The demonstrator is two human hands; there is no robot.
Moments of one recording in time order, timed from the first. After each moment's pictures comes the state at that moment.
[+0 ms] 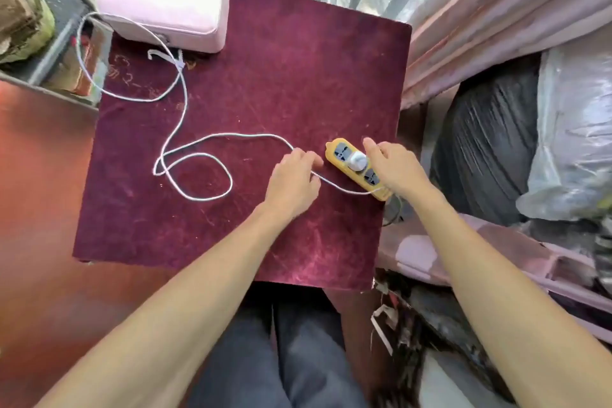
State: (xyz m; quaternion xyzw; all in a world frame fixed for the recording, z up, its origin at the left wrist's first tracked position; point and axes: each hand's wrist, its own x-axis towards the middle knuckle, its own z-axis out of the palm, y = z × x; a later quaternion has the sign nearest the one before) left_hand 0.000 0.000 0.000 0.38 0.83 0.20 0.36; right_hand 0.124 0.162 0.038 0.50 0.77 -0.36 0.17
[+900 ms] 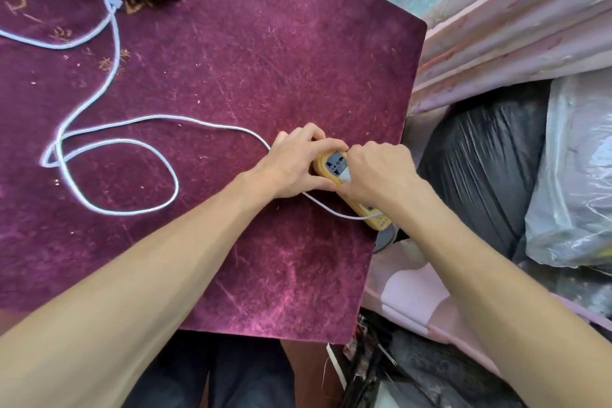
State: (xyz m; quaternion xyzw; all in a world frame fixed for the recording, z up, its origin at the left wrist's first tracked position) left_hand -0.029 0.053 -0.113 0.53 0.73 0.26 0.35; right_hand 0.077 0.160 -0.018 0.22 0.90 0.08 0.36
